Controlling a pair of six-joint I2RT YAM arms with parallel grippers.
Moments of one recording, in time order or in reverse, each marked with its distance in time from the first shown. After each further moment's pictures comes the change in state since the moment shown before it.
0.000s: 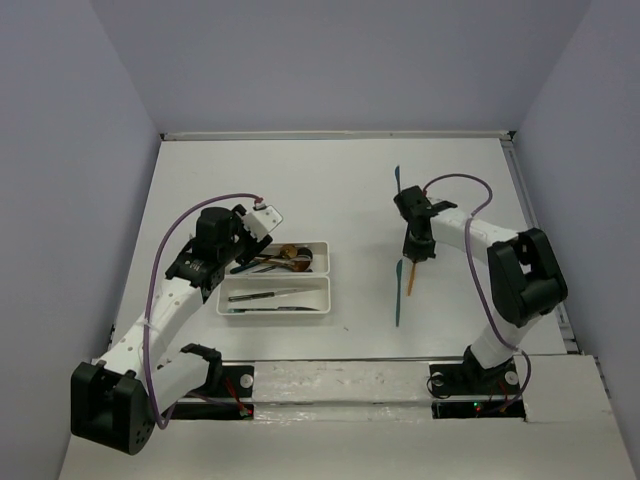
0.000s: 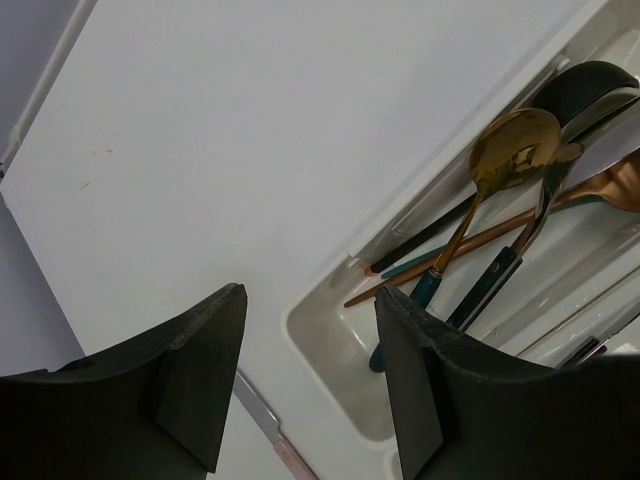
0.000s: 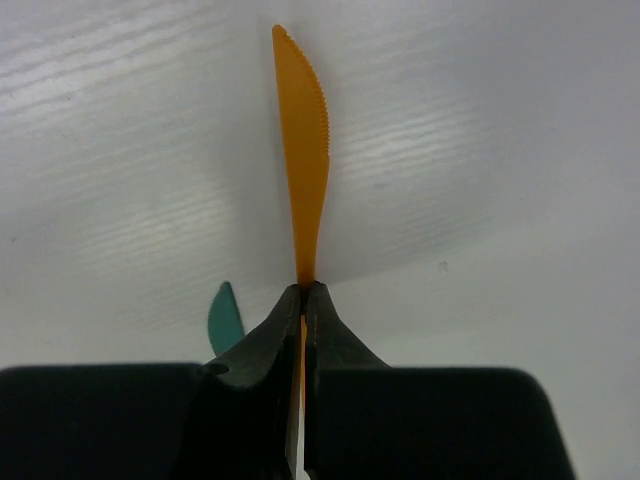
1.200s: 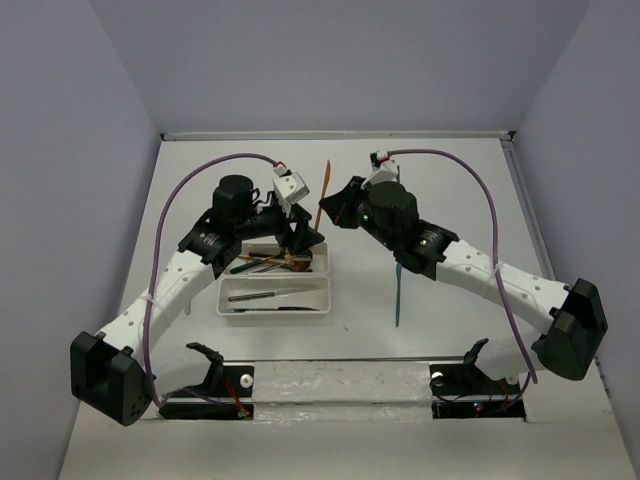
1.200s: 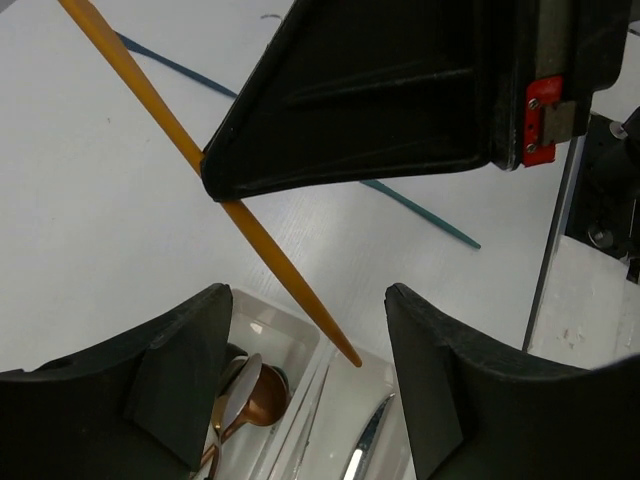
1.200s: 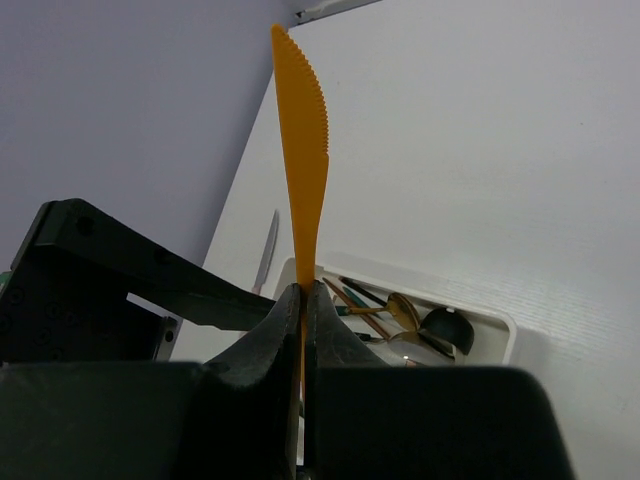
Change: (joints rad) left arm -0.164 0.155 0.292 0.041 0.613 -0.500; right arm 0.459 -0.396 0.026 0.695 -0.051 0.114
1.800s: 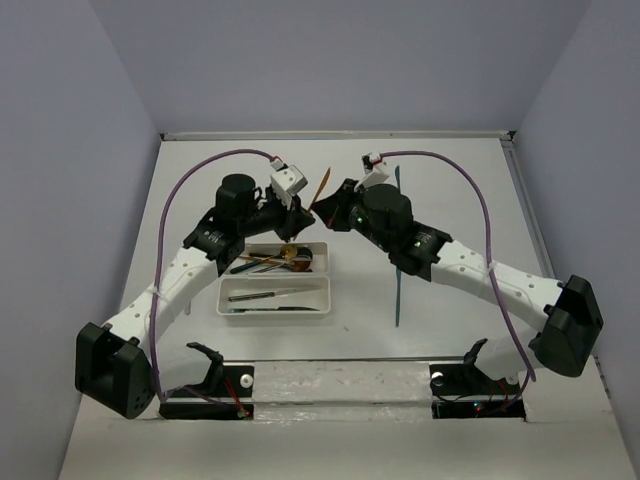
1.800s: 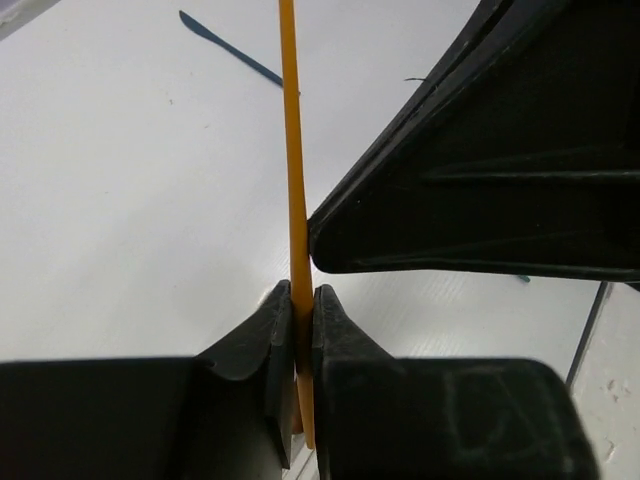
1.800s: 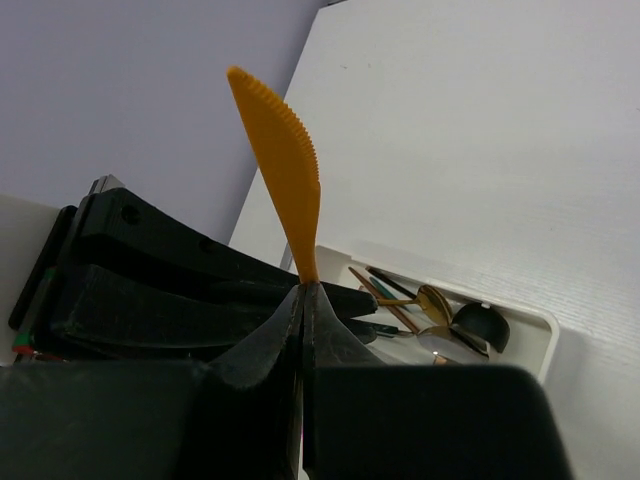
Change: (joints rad) left arm 0.013 0.039 -0.028 0.108 -0.116 -0.062; right arm 0.026 0.027 0.000 0.041 -0.037 0.027
